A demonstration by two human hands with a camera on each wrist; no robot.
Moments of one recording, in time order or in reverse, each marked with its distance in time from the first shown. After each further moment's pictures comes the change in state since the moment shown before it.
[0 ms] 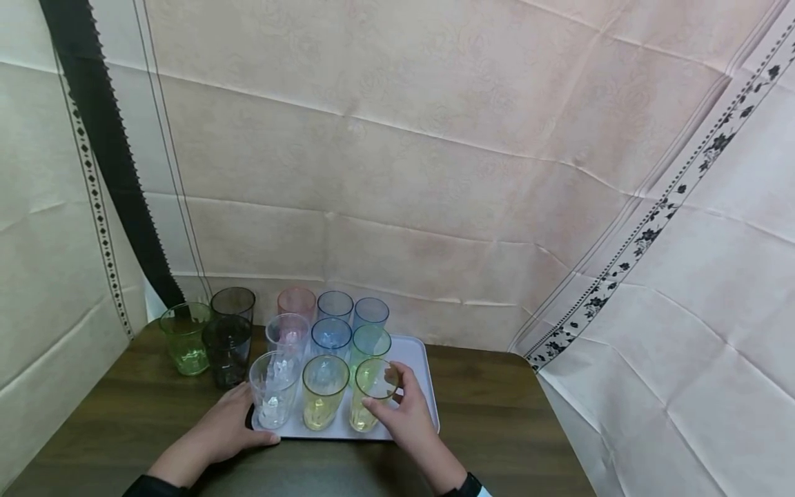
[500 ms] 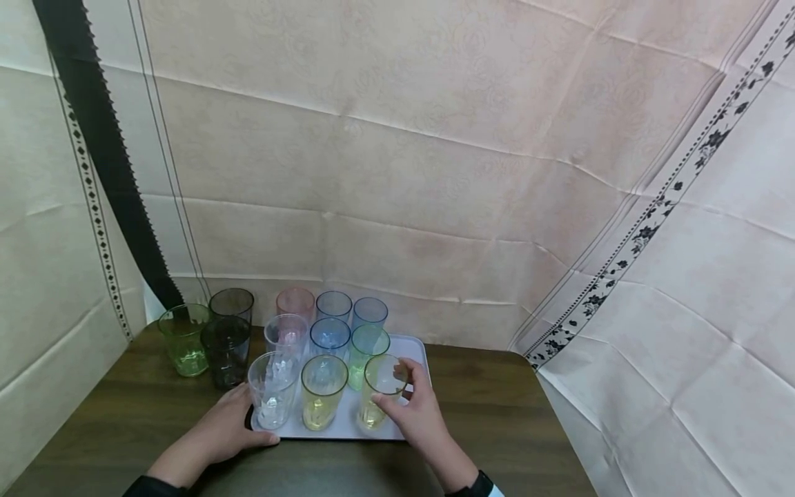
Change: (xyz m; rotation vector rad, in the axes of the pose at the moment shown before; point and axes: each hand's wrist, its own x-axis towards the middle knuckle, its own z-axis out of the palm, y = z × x) left_hand 0.001 0.000 0.000 0.004 0.006 0.011; right_hand -0.002 -0.003 -0.020 -0.003 0.028 -0.060
